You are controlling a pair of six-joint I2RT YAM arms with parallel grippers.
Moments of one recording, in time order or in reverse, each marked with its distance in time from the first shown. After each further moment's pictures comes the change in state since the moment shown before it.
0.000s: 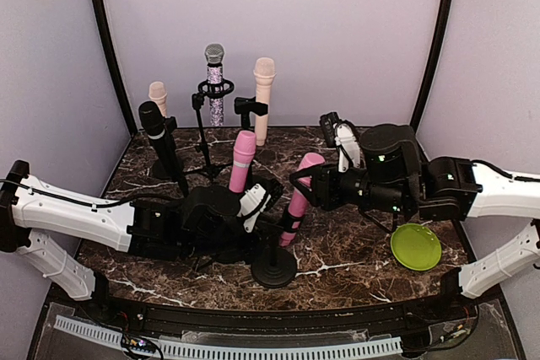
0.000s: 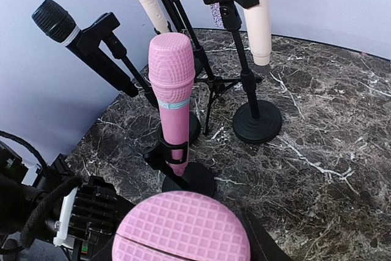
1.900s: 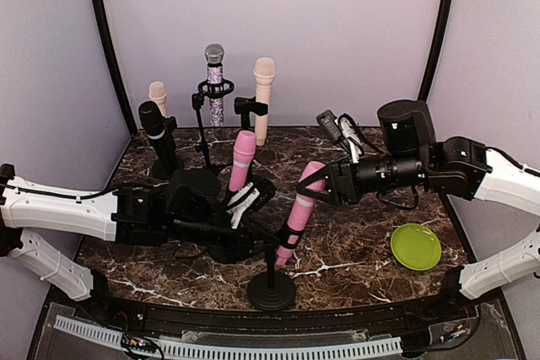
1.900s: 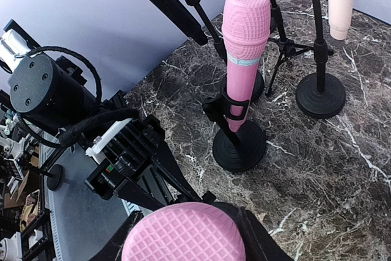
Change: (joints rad) left arm 0.099 -0.093 -0.032 -0.067 0.419 -0.044; right arm -0.209 -0.044 0.045 -0.127 -0.599 -0.132
